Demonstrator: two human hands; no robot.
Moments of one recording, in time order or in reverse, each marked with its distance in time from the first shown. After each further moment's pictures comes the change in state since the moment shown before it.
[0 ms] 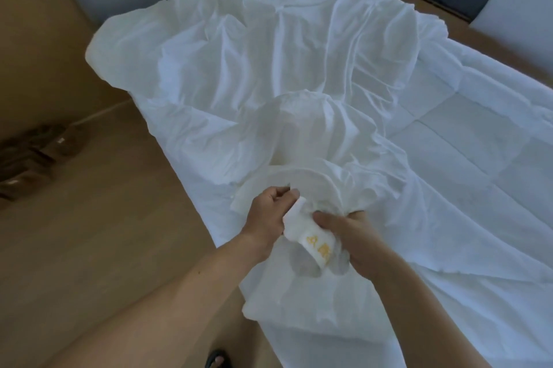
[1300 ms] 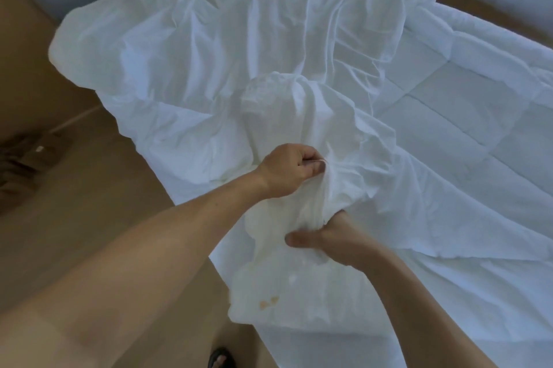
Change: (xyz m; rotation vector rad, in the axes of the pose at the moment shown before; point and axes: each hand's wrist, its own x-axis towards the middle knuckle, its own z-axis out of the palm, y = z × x) left_hand 0.075 0.033 0.054 0.830 -0.346 0.475; right_hand 0.013 0.013 -0.026 -0.370 -0.210 -0.036
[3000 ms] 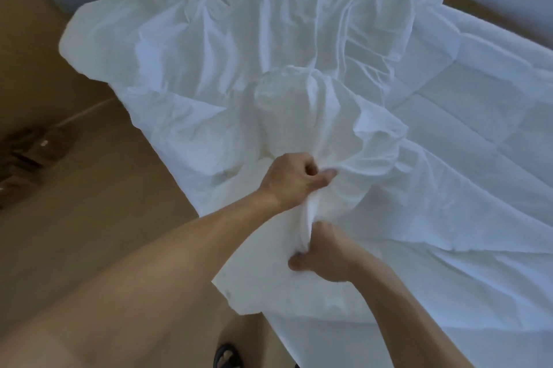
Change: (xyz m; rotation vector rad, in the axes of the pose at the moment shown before) left_hand -0.048 -0.025 0.006 0.008 0.132 -0.005; right_hand 0.001 0.024 0.057 -0.654 -0.059 0.099
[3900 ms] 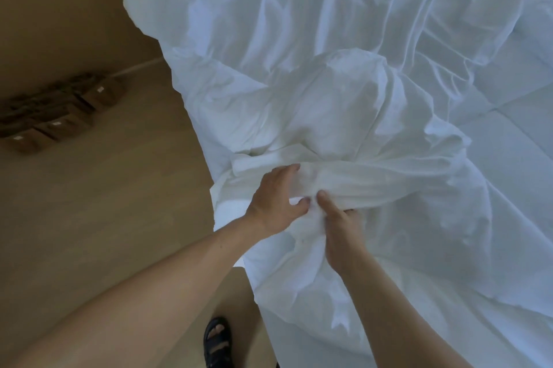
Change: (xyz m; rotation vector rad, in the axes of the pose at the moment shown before) left_hand -0.012 -0.097 0.030 0.096 0.164 -0.289; right_hand 0.088 0.017 0.013 1.317 0.293 0.022
